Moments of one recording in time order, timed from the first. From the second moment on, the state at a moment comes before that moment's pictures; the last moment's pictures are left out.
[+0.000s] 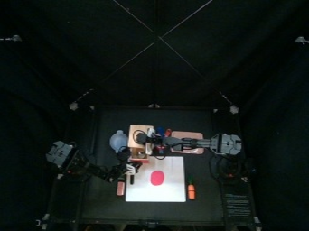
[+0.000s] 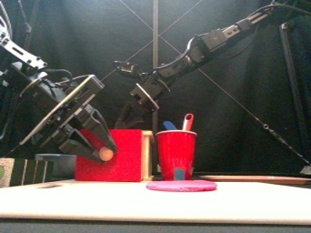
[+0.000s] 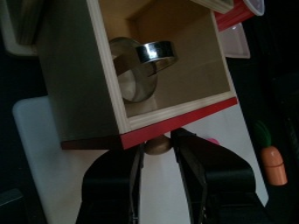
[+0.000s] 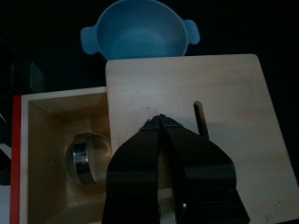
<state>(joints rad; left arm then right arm) -0.41 0.13 0.89 -1.44 -0.81 -0.19 -0.24 0.31 0.17 -0.20 0.29 0.00</state>
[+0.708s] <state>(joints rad) -0.47 0.10 0.93 -1.43 -0.82 -0.16 -0.23 0.31 0.16 -0.20 0.30 0.00</state>
